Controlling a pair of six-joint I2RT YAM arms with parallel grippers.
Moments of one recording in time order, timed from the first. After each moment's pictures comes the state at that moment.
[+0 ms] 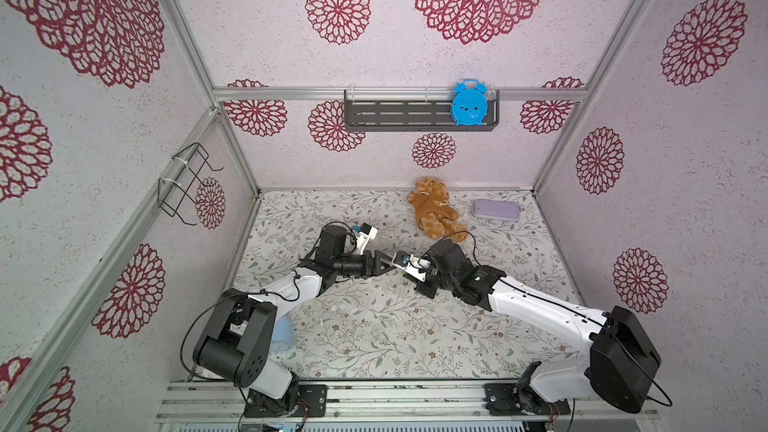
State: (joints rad) left arm -0.40 1.55 0.82 0.16 0.90 -0.64; right arm 0.81 1.38 0.94 -0.23 -0.09 -0.46
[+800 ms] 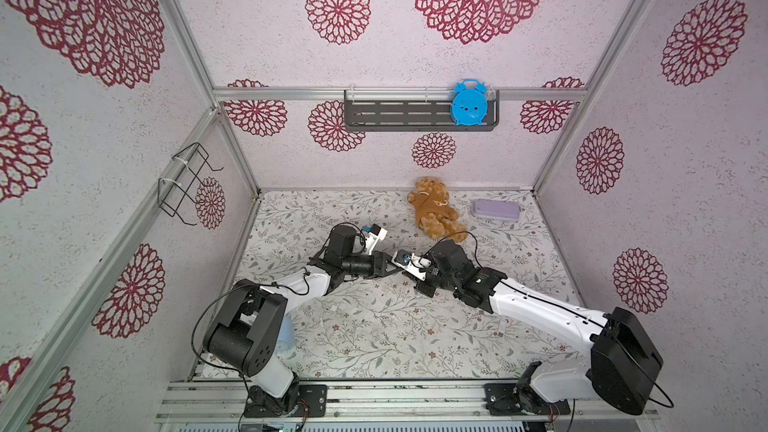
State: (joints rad) left arm -0.45 1.62 0.84 0.25 0.93 -0.70; right arm 0.81 1.37 0.91 -0.16 -0.09 -0.46
